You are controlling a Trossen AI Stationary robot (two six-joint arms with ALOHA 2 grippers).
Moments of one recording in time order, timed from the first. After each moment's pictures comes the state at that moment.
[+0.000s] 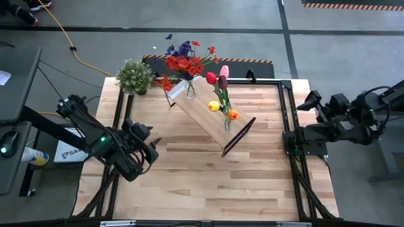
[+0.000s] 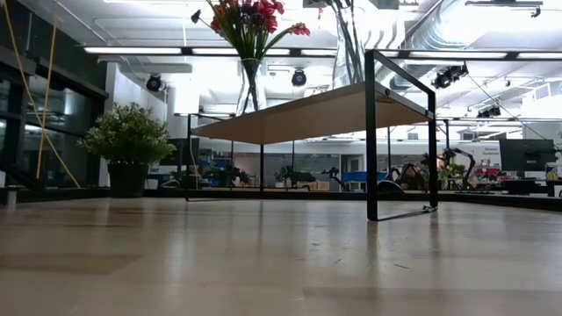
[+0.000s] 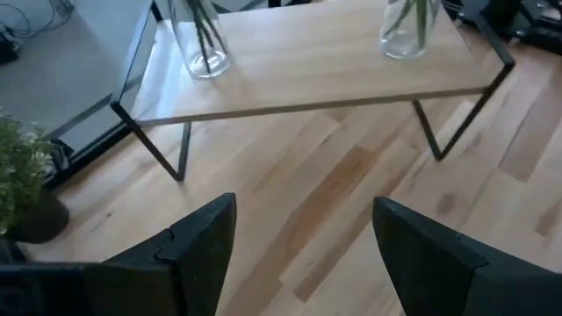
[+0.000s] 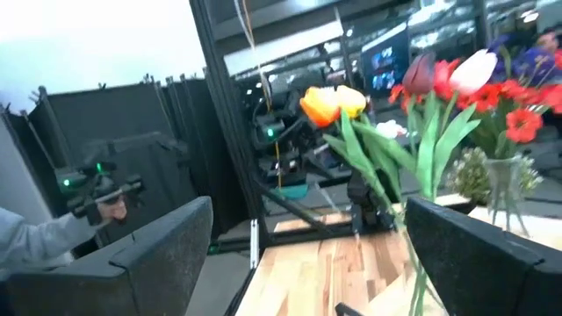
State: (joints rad) left arm -0.71 1.34 1.44 -1.54 -0.94 -1.37; right arm -0.03 0.18 0.89 -0.54 -0.20 0.29
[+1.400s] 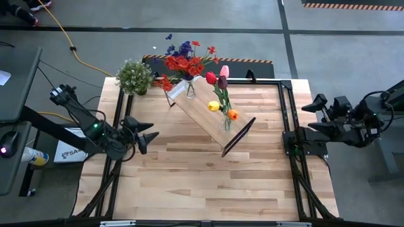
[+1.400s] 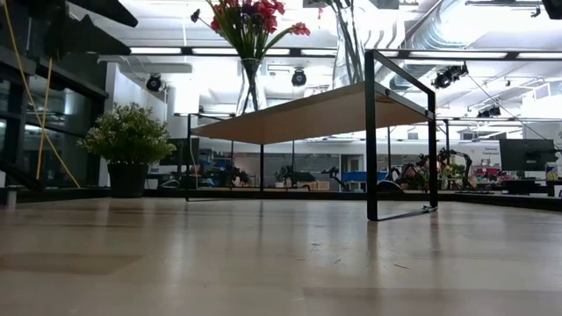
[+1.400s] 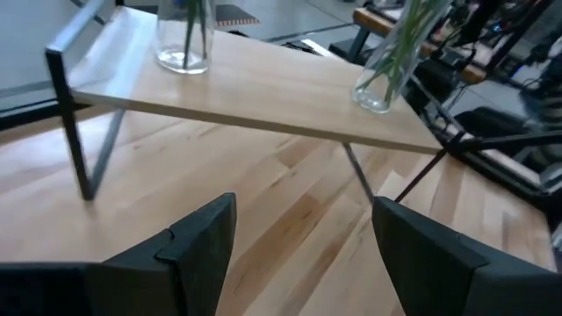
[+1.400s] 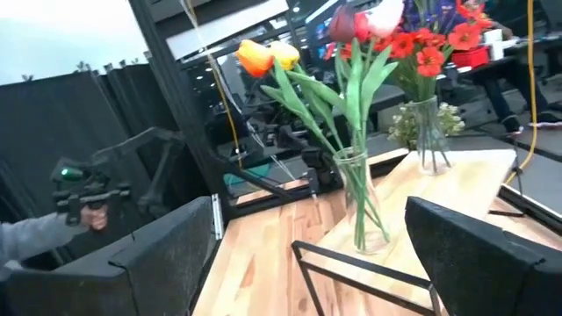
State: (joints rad) left arm -0.71 0.72 0.66 -0.68 -1.08 -1.05; right arm -0.03 0.01 0.90 -0.83 -0.06 0.34
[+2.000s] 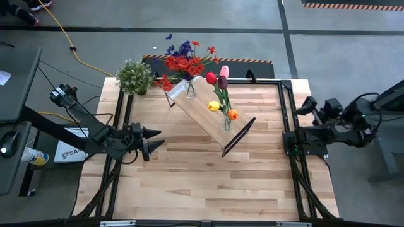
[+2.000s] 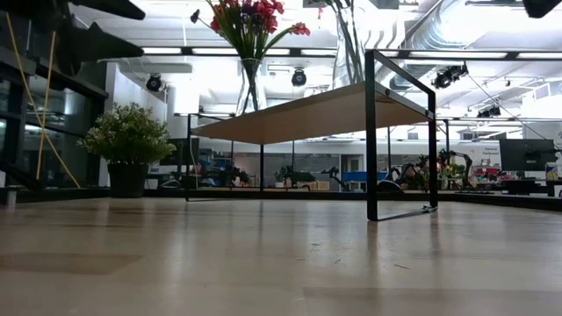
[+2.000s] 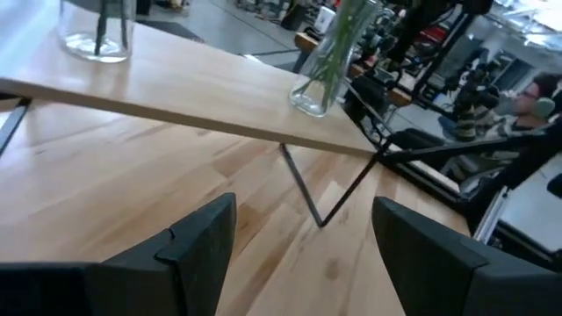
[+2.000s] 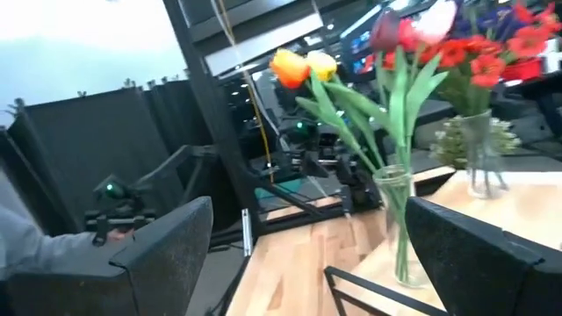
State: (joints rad) left arm -0.71 0.72 0.43 -0.08 -1.03 -0.79; right arm -0.03 0.01 0.76 -0.61 -0.14 0.36
